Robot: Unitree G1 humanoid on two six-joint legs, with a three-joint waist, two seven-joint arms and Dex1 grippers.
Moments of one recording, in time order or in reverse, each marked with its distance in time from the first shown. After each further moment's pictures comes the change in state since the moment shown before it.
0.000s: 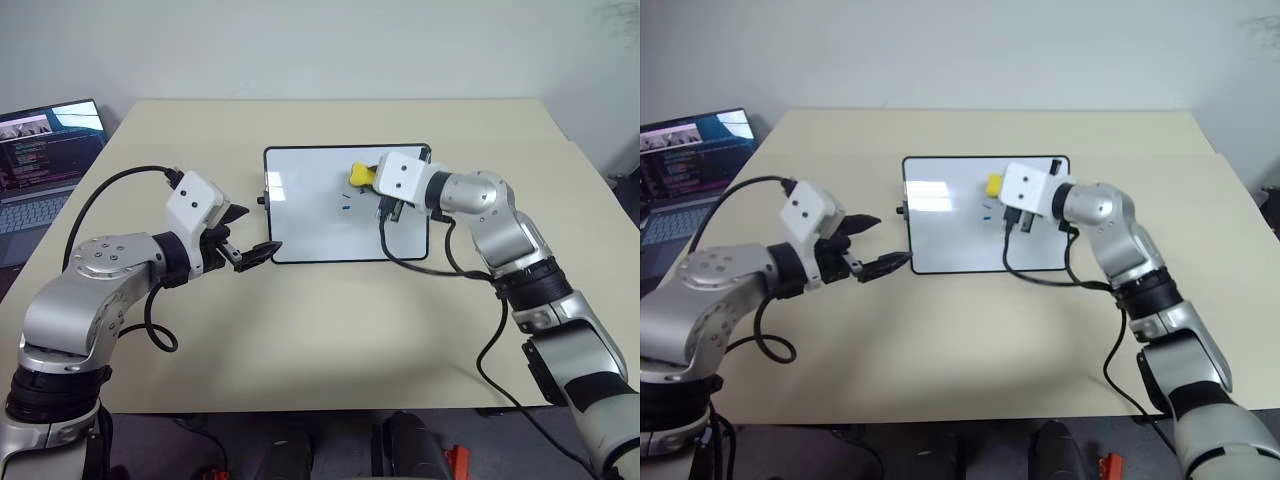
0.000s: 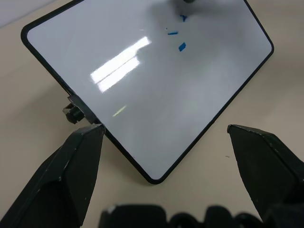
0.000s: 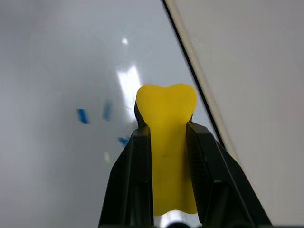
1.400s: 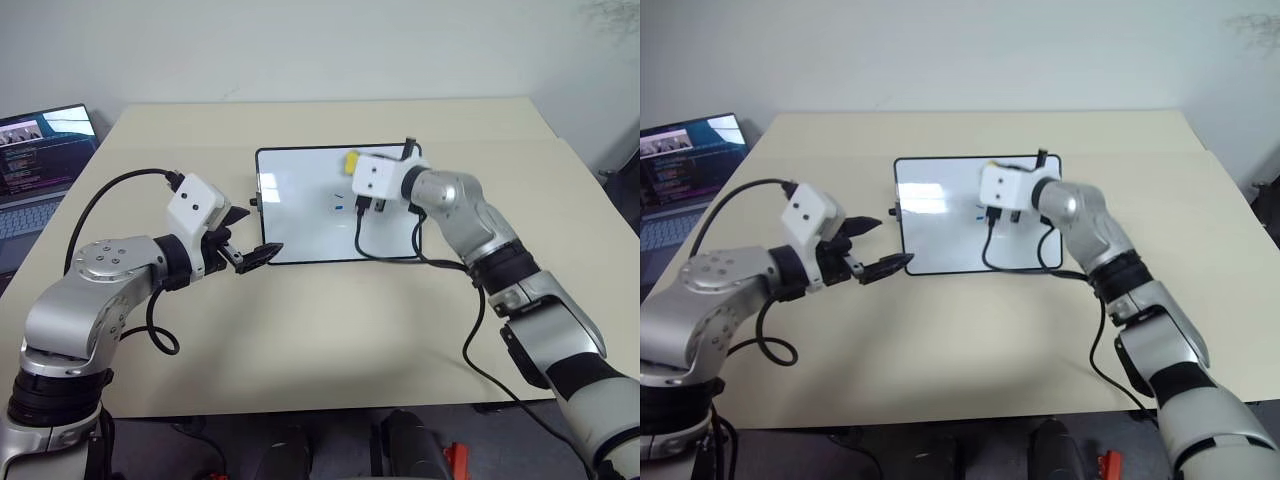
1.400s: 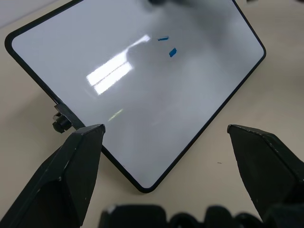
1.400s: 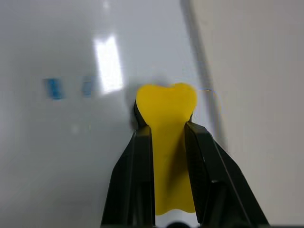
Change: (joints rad) left arm 0.011 -0.011 0.004 -0.015 -0.006 0.007 0.014; right arm -0.006 0.075 0.121 0.091 -0.164 -0.088 -0.073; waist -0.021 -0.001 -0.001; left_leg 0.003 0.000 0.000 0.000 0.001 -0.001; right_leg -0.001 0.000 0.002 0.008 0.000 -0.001
